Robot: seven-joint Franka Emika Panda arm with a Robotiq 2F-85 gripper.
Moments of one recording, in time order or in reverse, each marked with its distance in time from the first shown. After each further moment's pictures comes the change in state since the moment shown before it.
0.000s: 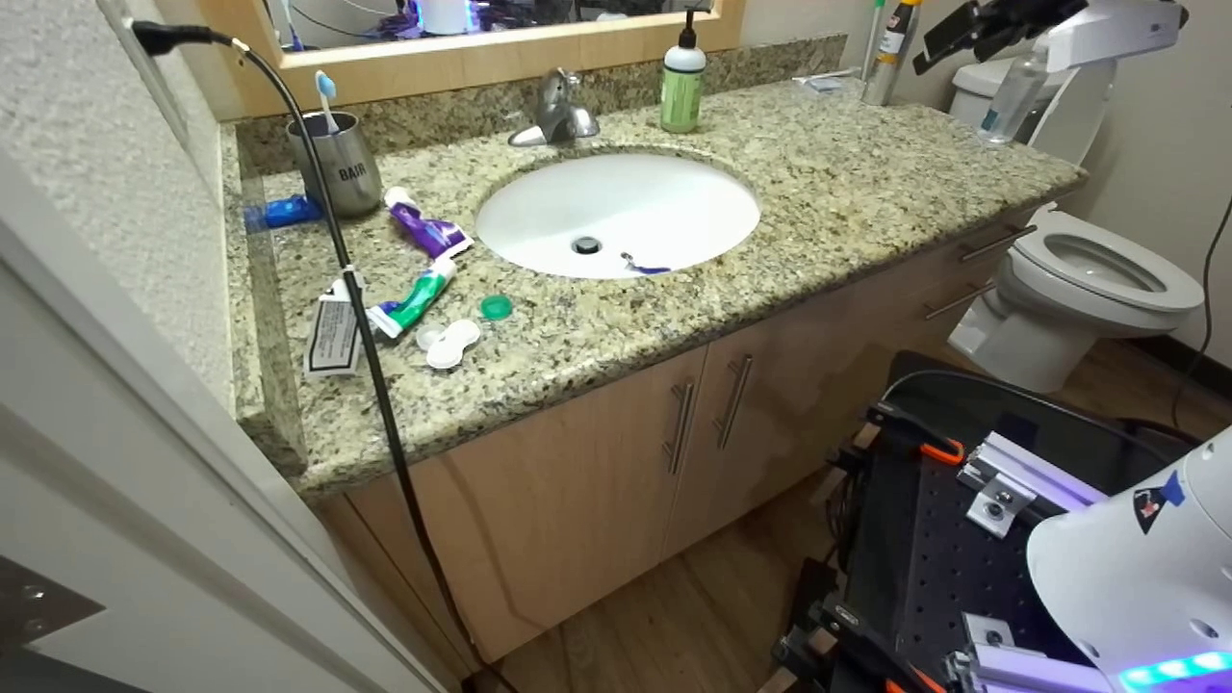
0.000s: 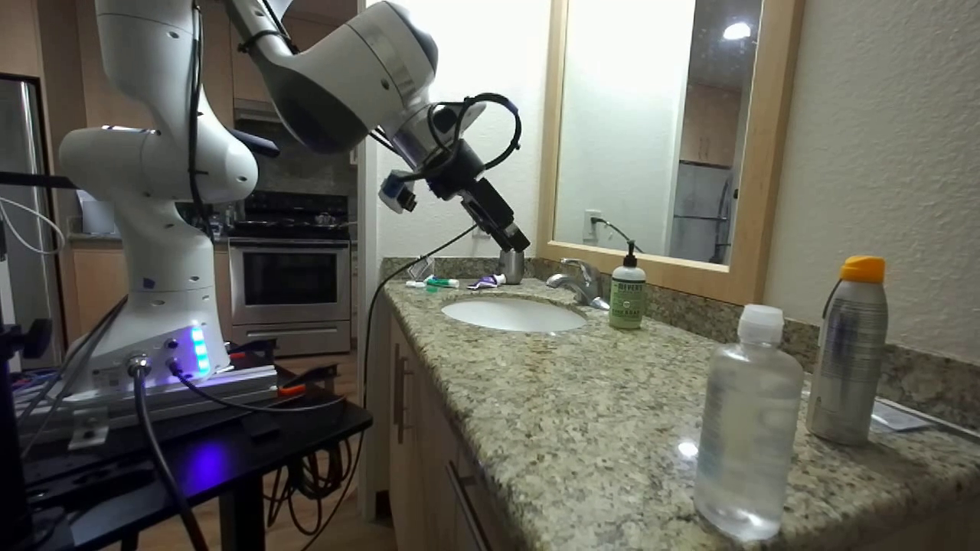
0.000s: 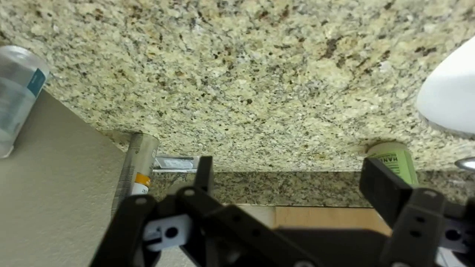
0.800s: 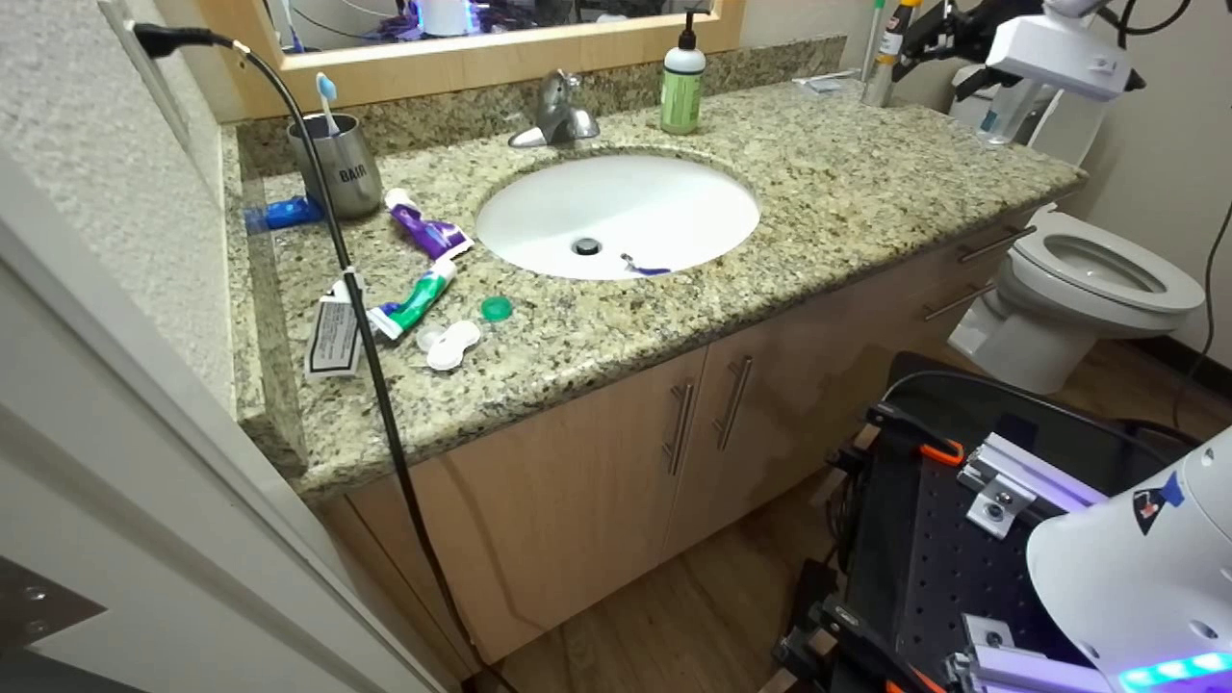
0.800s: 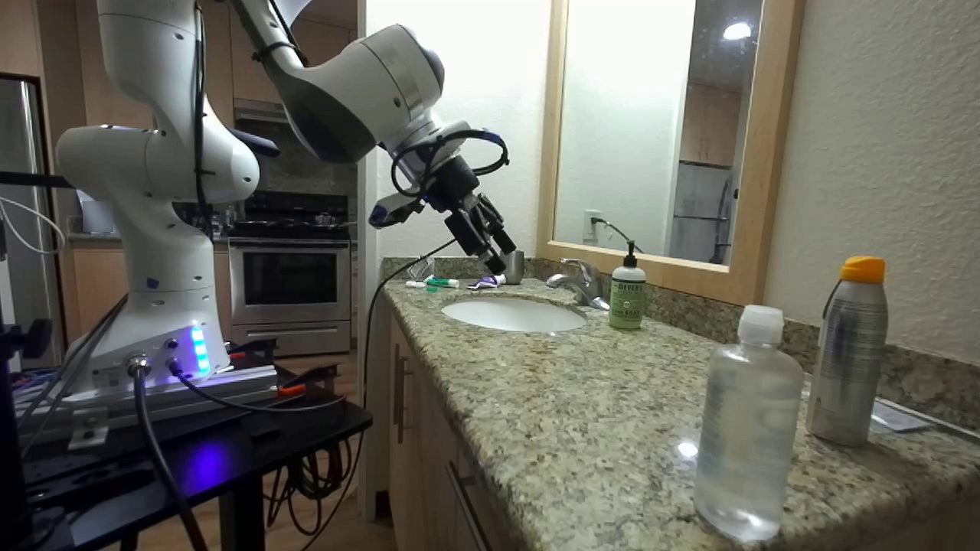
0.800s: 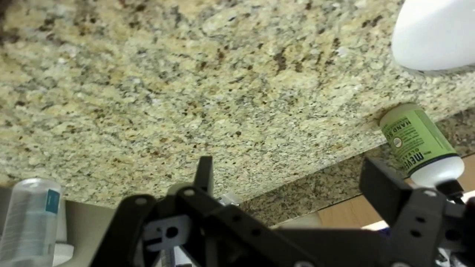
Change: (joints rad) arm 0.090 -0.002 -0.038 -0.032 -0.052 -0.007 0.531
